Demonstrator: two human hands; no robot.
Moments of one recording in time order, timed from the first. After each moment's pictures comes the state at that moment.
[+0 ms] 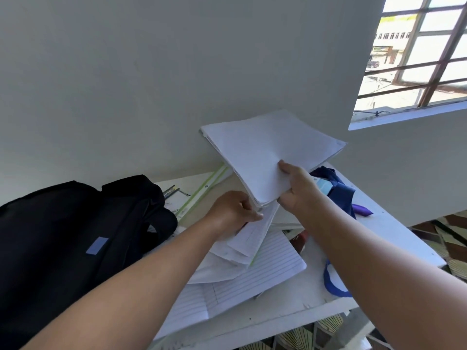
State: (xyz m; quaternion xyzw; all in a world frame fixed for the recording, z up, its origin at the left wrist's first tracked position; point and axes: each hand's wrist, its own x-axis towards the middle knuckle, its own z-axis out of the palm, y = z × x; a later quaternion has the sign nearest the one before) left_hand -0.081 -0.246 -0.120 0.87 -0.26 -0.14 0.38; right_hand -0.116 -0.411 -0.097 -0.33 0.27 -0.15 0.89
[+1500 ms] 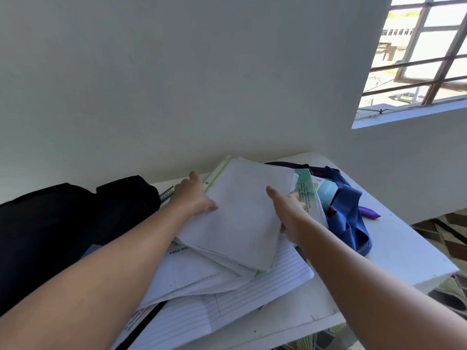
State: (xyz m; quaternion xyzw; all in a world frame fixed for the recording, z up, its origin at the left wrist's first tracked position) left_hand 0.001 -0.205 -0.106 0.98 -0.13 -0.08 0.13; right_hand -0.111 -0.396 -0.144 -0.68 0.42 -0.06 0.60
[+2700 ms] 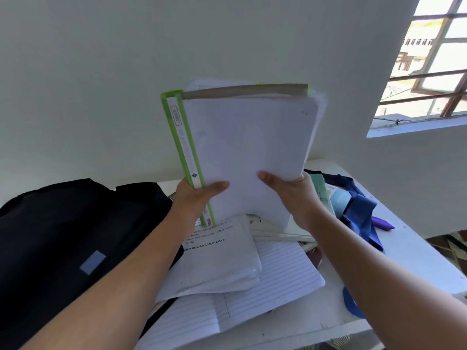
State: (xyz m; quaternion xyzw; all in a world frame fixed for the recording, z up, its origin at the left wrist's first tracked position) left_hand -0.033 -0.174 -0.111 0.67 -0.10 -0.08 0.73; right_hand -0.113 -0.384 -0.105 -0.66 0.12 -0.20 0.71
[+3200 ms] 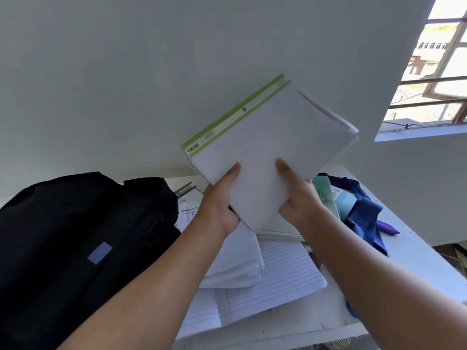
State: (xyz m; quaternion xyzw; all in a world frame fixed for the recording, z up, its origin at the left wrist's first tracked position) left_hand -0.061 -0.223 -0.102 0.43 0.01 -0.22 0.88; right_hand -0.094 -0.372 -0.105 -0.38 0.17 -0.17 0.89
